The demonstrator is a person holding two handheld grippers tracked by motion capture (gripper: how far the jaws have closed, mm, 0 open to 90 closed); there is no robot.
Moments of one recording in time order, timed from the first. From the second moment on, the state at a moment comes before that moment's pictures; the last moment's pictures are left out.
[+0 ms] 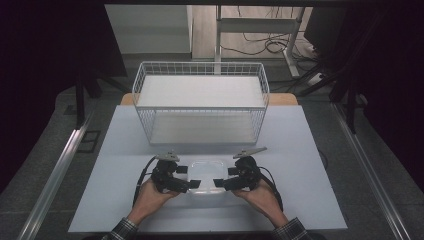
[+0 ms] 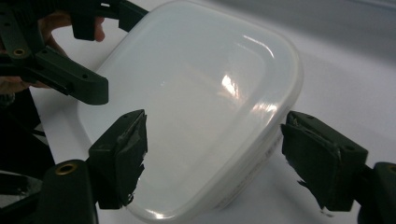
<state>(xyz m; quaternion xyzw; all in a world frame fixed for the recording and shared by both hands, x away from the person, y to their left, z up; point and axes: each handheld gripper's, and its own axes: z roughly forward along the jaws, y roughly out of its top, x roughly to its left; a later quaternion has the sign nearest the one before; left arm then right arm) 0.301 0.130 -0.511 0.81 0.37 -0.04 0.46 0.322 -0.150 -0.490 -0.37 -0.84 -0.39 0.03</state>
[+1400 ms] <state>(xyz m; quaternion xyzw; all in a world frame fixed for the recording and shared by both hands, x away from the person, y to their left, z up) 0.282 0.151 -0.466 0.75 0.42 0.05 0.51 0.303 -0.163 -0.444 -0.38 -0.80 -0.46 -0.08</state>
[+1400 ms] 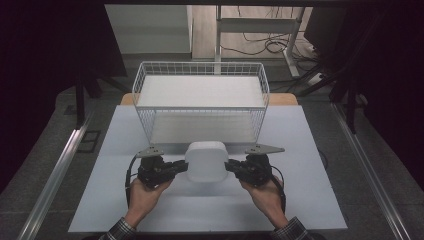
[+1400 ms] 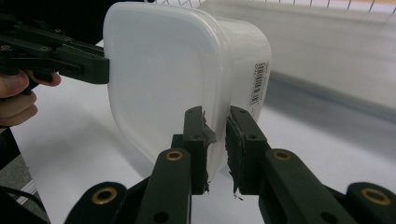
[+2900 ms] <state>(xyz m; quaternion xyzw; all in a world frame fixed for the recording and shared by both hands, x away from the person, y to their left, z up) 0.335 0.172 -0.325 0.73 0.39 0.13 0.55 0.361 -0.142 -0.309 -0.34 -0.76 -0.54 -0.14</state>
